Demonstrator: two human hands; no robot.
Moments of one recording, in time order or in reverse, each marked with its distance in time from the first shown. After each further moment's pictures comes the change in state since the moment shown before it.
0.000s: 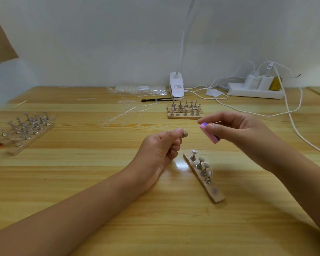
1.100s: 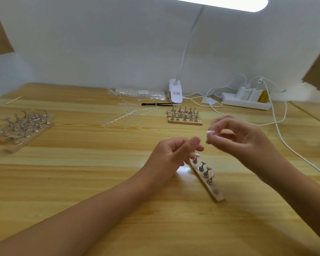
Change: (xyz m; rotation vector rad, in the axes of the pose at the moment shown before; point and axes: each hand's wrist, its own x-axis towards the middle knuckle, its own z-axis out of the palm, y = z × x) left_hand -0.019 0.005 -0.001 0.372 -0.198 0.258; right_hand -0.022 -0.027 0.022 -0.164 0.094 -0.181
